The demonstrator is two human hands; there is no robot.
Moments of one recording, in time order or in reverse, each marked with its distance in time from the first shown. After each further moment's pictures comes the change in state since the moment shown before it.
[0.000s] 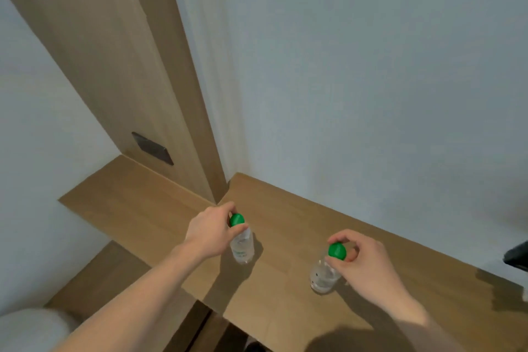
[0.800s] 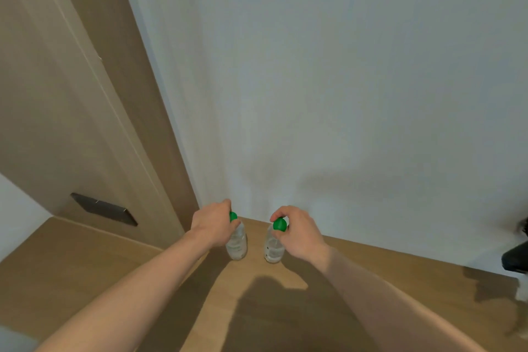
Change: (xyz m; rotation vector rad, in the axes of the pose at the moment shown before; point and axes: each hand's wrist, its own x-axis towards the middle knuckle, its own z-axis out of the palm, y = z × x) left_hand 0.195 -0.018 -0.021 0.192 -0.122 0.180; right_hand 0.201 -0.078 0.102 -0.200 0.067 0.037
